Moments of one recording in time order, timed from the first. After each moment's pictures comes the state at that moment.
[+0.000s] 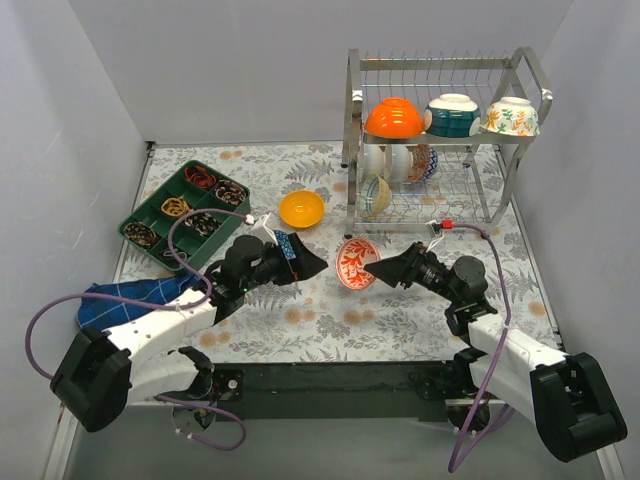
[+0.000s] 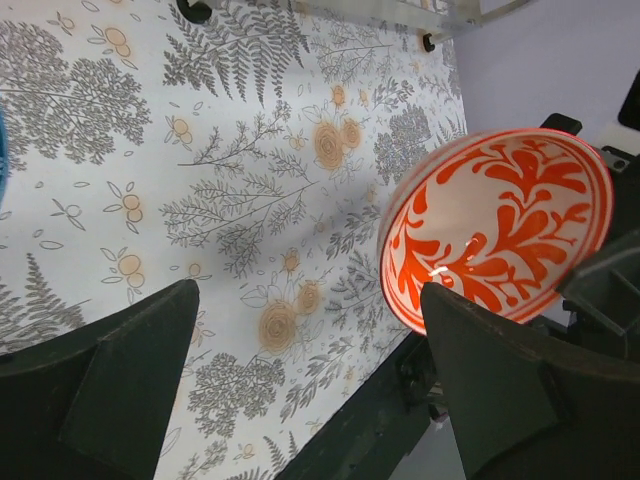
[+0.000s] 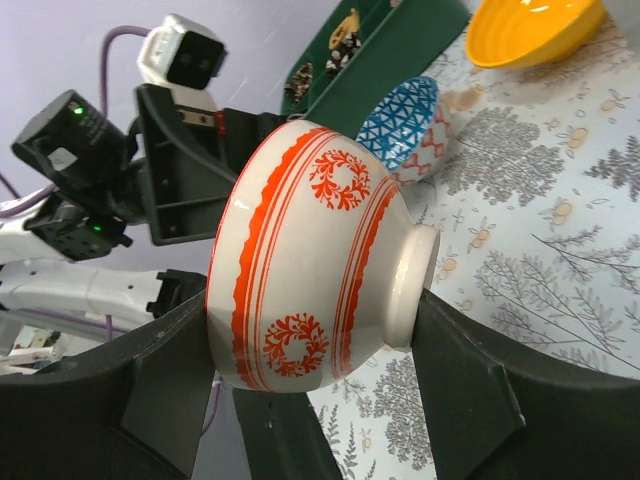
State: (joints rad) left arm -0.66 1.08 0.52 0.18 0.20 -0.85; right arm 0.36 0.95 0.18 0.80 -0.66 0.94
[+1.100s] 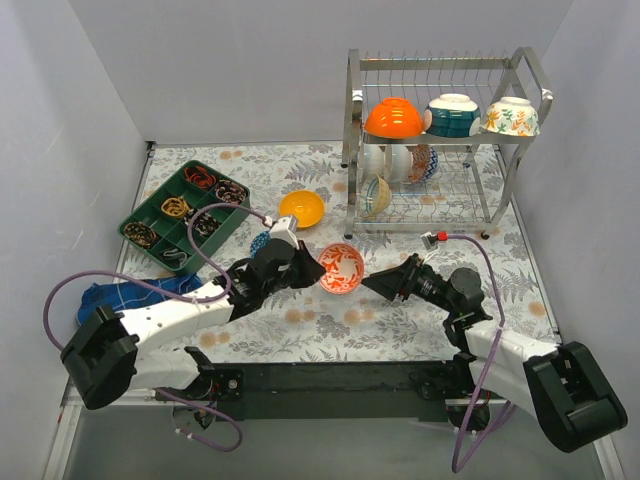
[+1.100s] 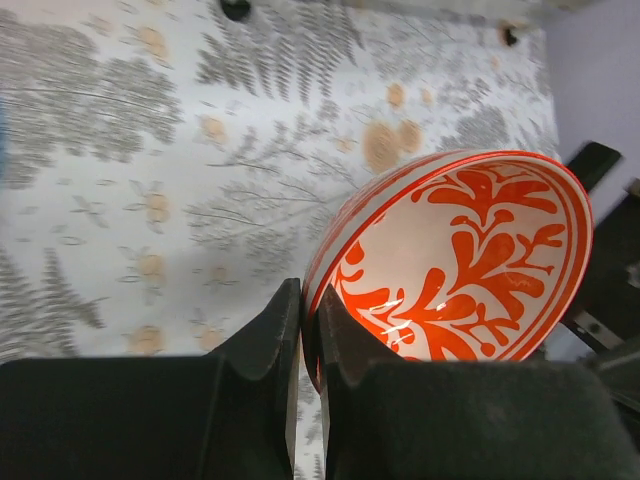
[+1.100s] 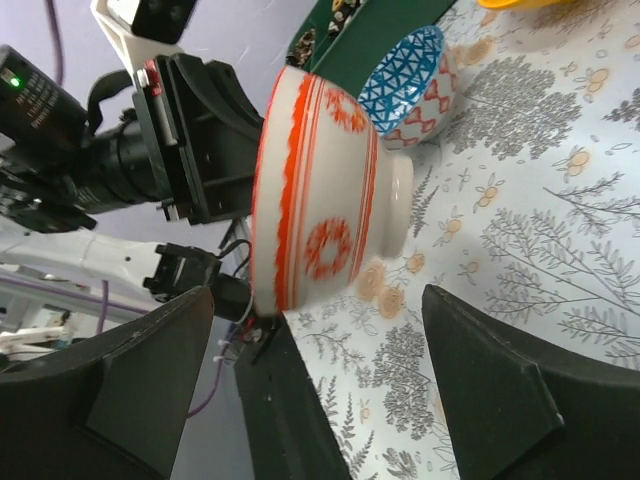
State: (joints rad) left arm -0.88 1.23 0.64 0.13 -0.09 -0.86; right arm 0.41 1.04 0.07 1.03 -0.68 1.00
